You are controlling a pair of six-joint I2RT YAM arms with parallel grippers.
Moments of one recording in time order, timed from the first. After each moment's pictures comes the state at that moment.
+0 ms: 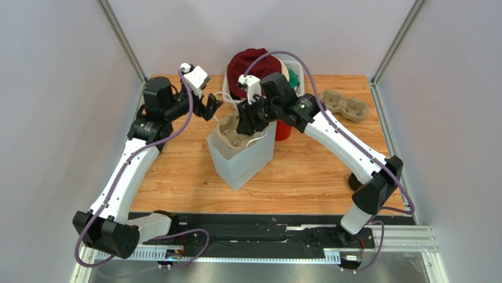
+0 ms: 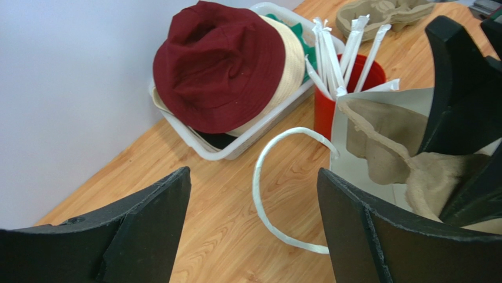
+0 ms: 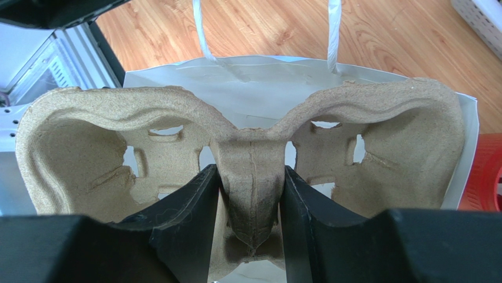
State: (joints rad) left arm -0.27 1.18 1.27 -0.28 0.45 0.29; right arm 0.76 1.67 1.78 -0.76 -0.34 0.14
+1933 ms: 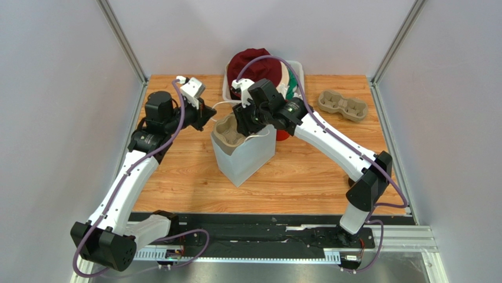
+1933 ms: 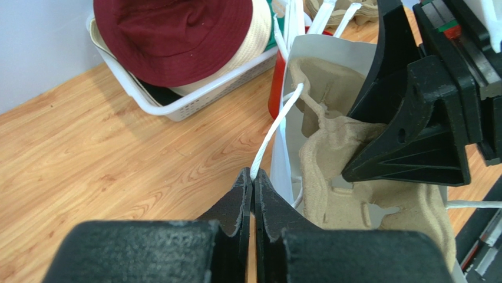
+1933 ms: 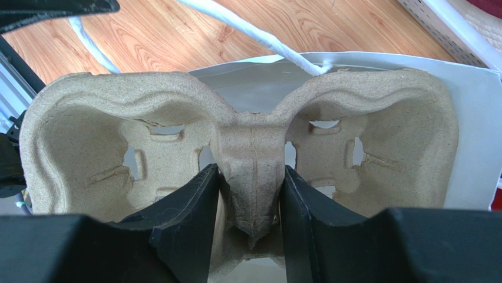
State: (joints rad) left arm -0.27 1.08 1.10 -0.29 0.47 0.08; right arm 0.82 1.73 1.78 -0.76 -0.08 0.14
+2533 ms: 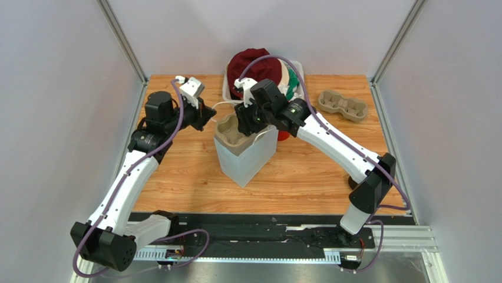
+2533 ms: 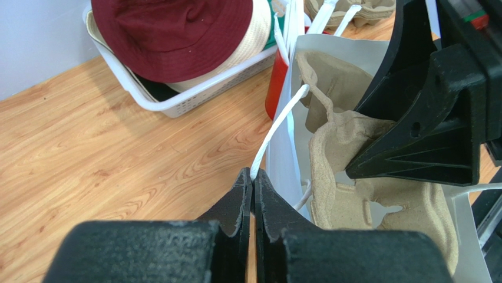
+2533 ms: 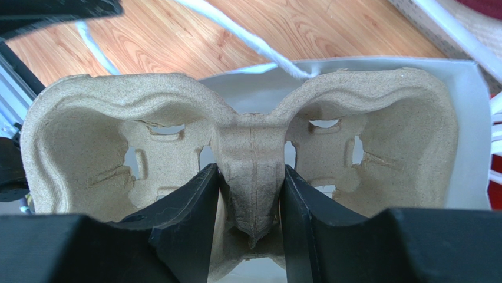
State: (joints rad) left arm -0.27 1.08 1.10 -0.29 0.46 0.04; right arm 0.82 1.70 1.77 -0.75 -0.07 0.16
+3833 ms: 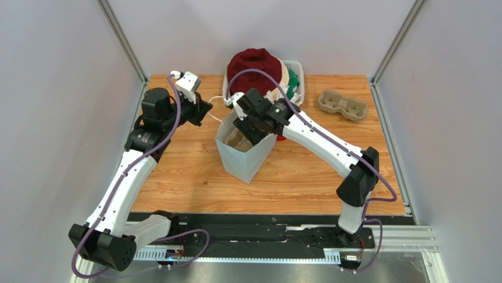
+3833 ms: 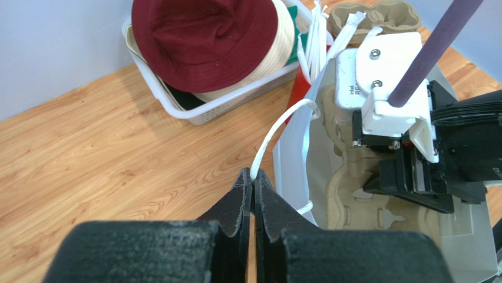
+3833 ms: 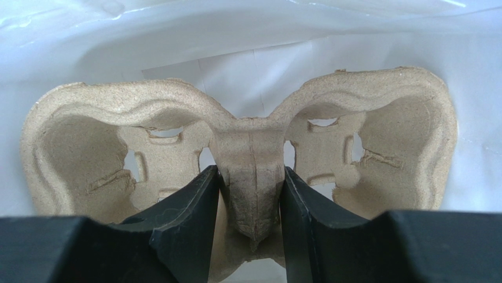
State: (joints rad) left arm -0.27 1.08 1.17 -0.32 0.38 0.04; right arm 0.87 1.82 1.87 -1.01 0.13 -0.02
